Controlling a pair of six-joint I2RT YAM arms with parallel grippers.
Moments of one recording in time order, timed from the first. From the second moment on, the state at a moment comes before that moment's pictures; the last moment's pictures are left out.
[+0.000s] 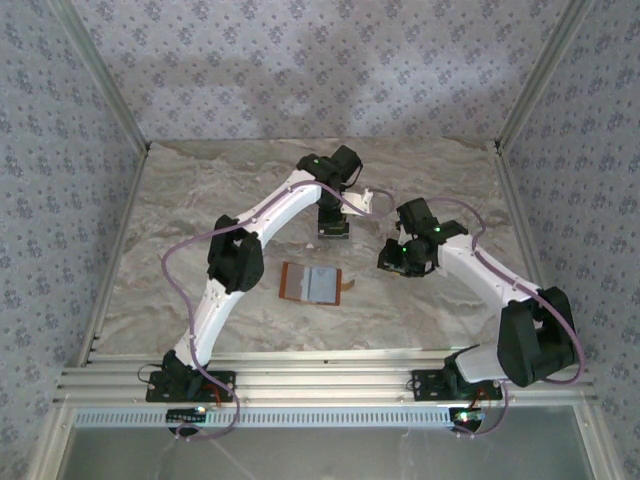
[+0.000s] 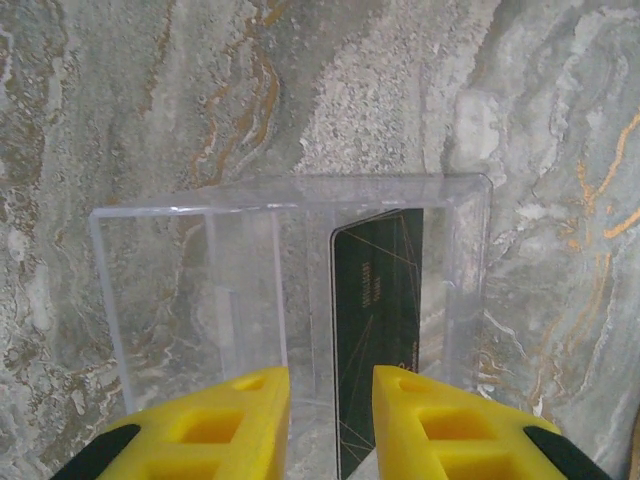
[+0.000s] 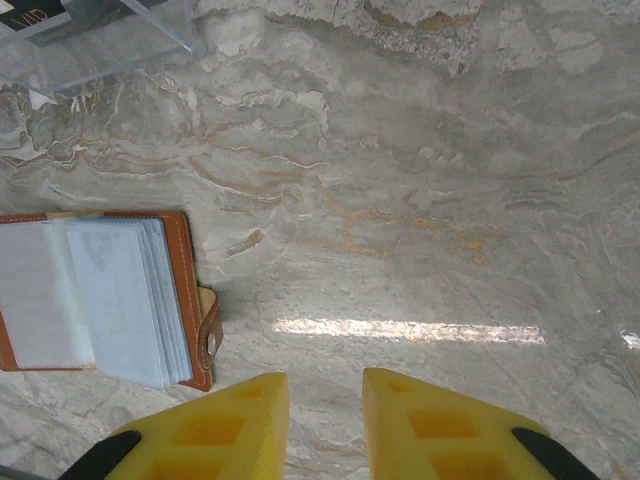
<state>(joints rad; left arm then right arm) -0.72 2.40 2.34 -1.19 0.01 0.92 0.38 1.38 0.93 -0.75 -0.24 0.59</state>
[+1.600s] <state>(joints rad) -0.60 1.55 1.14 -0.37 0.24 -0.57 0.65 1.74 1.10 -0.68 -0.26 0.64</state>
